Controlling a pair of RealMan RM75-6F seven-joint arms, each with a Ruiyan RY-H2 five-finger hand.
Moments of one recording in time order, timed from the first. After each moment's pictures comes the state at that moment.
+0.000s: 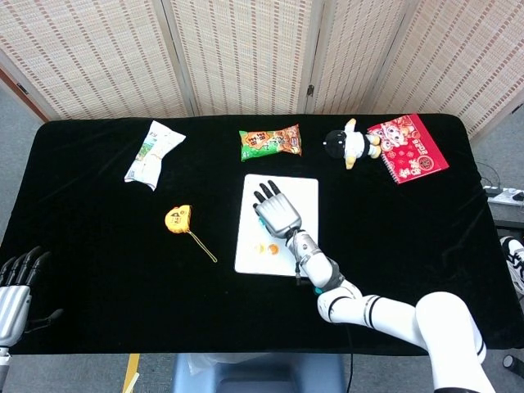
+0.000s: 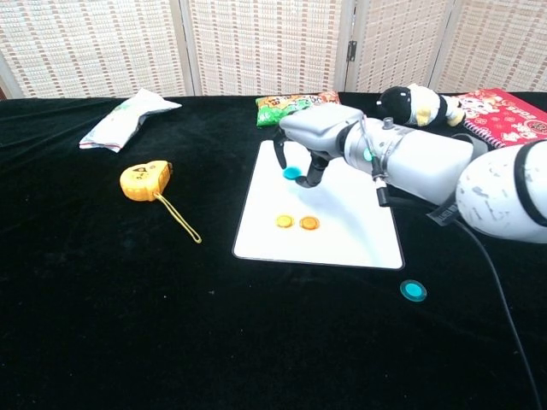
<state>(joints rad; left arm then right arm) -0.07 -1.09 -0.01 -1.62 1.49 1.47 0.04 1.04 -1.82 0.29 -1.08 -0.97 0.75 -0.60</state>
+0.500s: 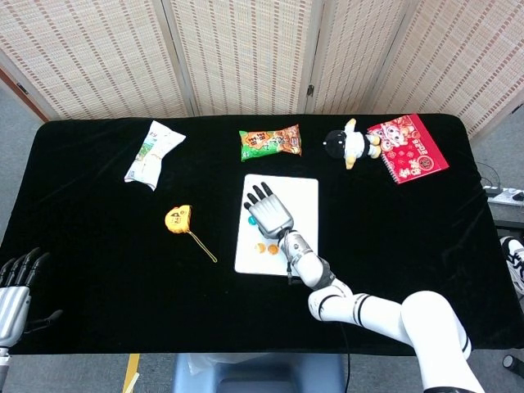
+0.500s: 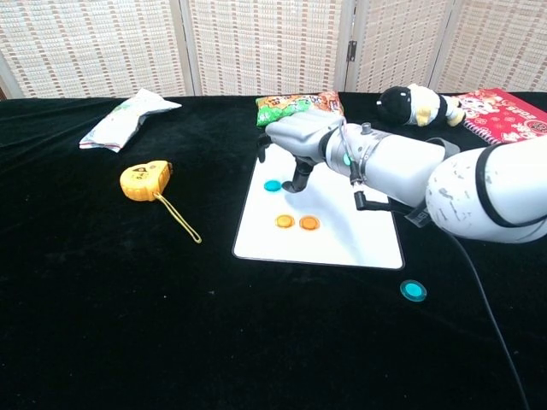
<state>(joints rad) -0.07 -1.10 -0.01 -1.61 1.48 1.46 0.03 1.09 -1.86 0.28 -1.02 -0.93 0.74 -0.60</state>
